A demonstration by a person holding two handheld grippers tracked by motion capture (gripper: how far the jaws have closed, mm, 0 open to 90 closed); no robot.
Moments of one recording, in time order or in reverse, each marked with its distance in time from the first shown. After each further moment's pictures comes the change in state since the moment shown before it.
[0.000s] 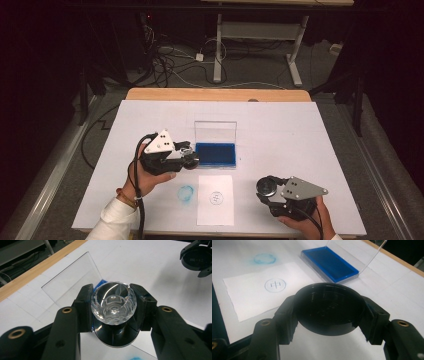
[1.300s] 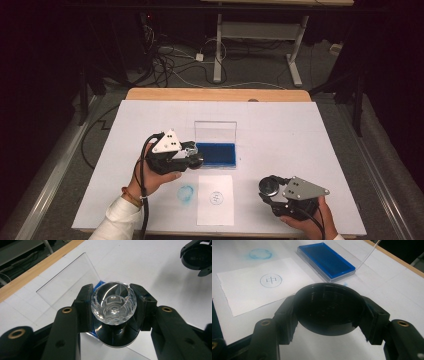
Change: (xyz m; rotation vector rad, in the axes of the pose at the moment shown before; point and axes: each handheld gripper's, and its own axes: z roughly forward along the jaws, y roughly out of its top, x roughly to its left) left arm -0.005 0.008 0.012 0.012 -0.003 0.013; right arm -0.005 -0.002 -0.001 0.009 -0.018 -0.009
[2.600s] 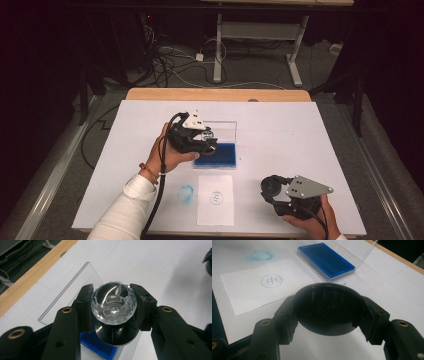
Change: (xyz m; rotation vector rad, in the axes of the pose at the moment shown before) left arm 0.022 0.053 0.044 0.136 -0.012 0.033; right arm -0.005 -0.001 -0.004 -0.004 0.016 0.021
